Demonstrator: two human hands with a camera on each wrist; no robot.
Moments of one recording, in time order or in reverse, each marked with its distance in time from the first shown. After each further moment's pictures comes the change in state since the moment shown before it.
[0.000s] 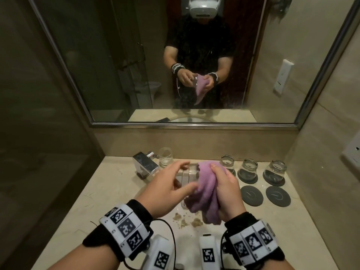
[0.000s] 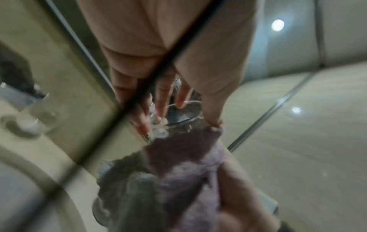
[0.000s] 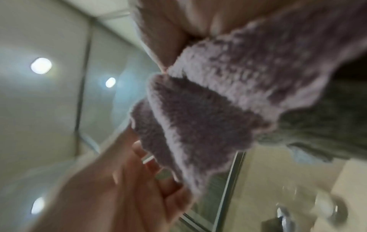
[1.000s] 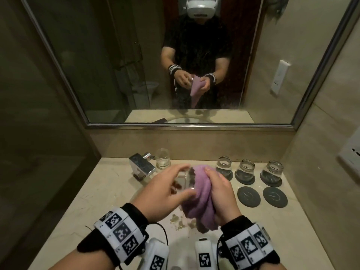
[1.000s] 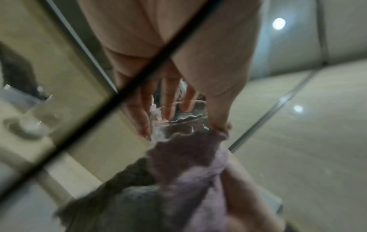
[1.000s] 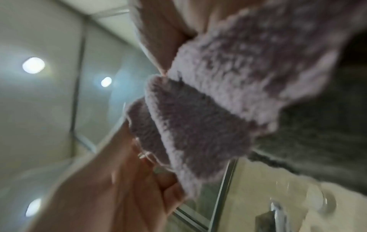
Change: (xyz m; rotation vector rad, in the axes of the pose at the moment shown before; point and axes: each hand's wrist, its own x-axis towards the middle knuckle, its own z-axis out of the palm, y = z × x) left_hand 0.003 -0.006 0.003 0.057 -0.023 0.071; right_hand 0.003 0.006 0.000 0.029 -0.025 0.039
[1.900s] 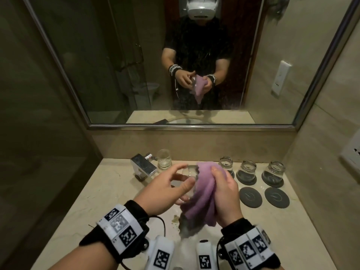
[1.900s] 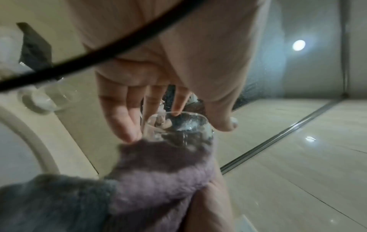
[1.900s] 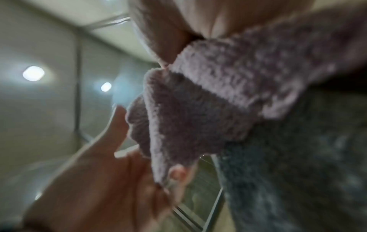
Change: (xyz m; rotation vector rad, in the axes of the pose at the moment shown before) left_hand 0.004 0.004 -0.005 -0.360 -0.045 -0.172; right_hand -0.004 -0.002 -0.001 -0.020 0.049 -0.134
